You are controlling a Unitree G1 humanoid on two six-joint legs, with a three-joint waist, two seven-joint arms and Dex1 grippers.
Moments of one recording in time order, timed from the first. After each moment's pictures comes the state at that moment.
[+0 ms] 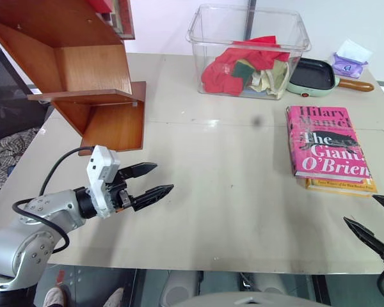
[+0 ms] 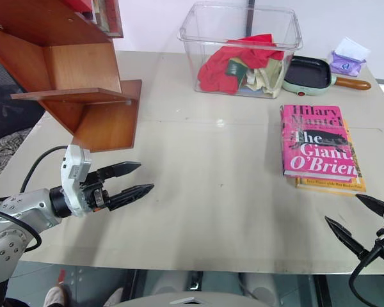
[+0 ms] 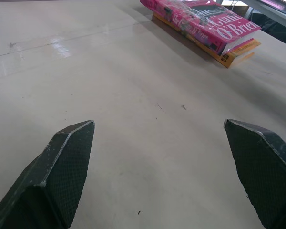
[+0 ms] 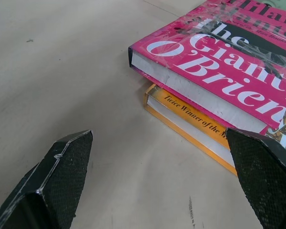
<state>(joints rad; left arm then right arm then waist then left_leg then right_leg) 0.12 0.84 0.35 -0.50 -0.87 0.65 -0.83 0.71 -0.62 -0.77 -0.65 0.59 0.35 0.86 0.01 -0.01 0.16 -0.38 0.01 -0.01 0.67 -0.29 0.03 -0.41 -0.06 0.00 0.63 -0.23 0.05</state>
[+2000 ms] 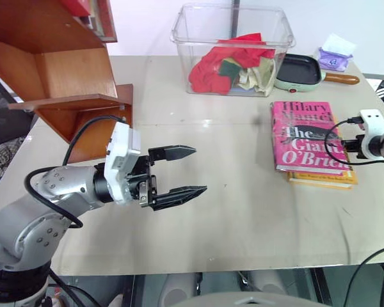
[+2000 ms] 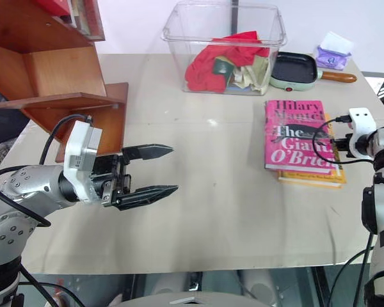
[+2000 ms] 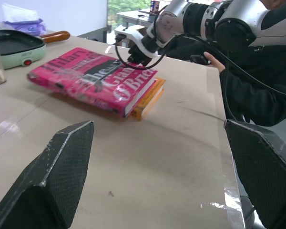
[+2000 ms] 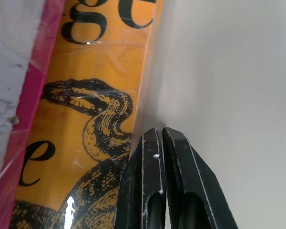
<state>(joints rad) -0.15 0.85 0.26 -0.66 -1.01 0.71 -0.88 -1.05 -0.78 0.06 1.10 0.07 0.76 0.72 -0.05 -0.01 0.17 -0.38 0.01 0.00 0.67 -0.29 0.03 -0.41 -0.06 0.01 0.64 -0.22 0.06</state>
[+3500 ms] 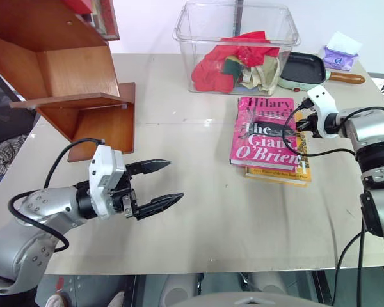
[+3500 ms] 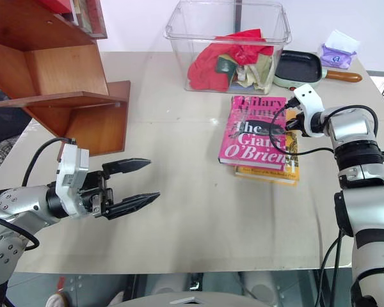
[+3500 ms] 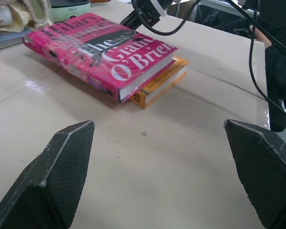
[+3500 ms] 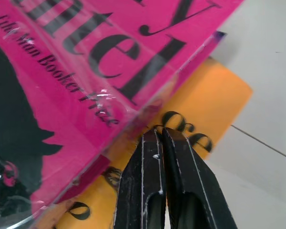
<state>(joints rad) 0.11 0.84 0.36 -0.61 -0.85 0.56 -0.96 -1.02 -0.63 0.16 0.71 0.03 0.70 0.85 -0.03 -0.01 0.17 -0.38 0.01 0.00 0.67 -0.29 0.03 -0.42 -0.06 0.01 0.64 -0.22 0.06</state>
